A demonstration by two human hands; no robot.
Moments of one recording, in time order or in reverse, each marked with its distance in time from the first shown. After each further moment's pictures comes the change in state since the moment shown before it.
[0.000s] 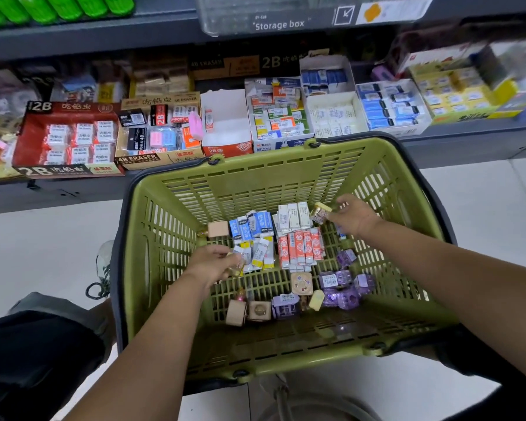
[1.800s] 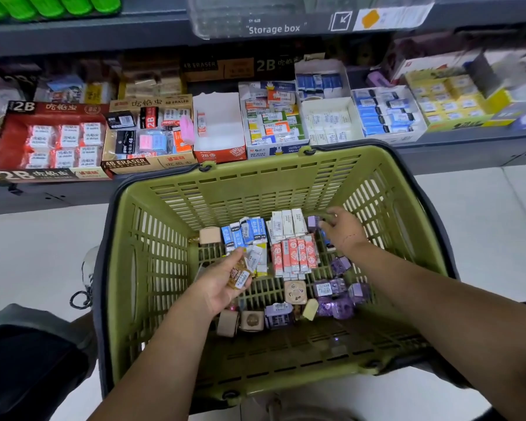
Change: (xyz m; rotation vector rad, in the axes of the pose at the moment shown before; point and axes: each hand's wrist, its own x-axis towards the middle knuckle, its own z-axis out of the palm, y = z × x) left_hand -0.021 0.018 0.030 -0.589 -0.205 -0.292; right_hand 0.007 0.011 0.027 0.078 0.102 0.025
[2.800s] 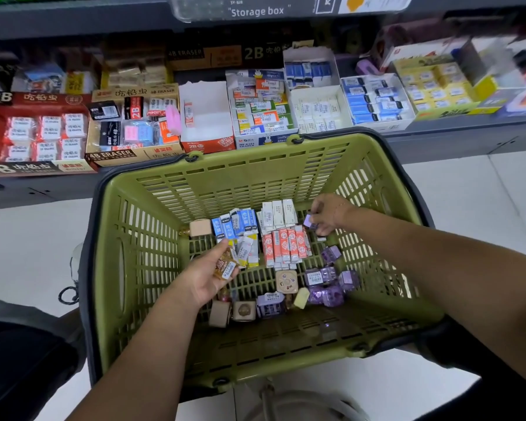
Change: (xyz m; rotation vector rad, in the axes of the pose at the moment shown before) left_hand 0.008 0.001 -0.011 -0.005 0.042 0.013; right_hand 0.009 -0.029 -0.024 -0.053 -0.338 0.101
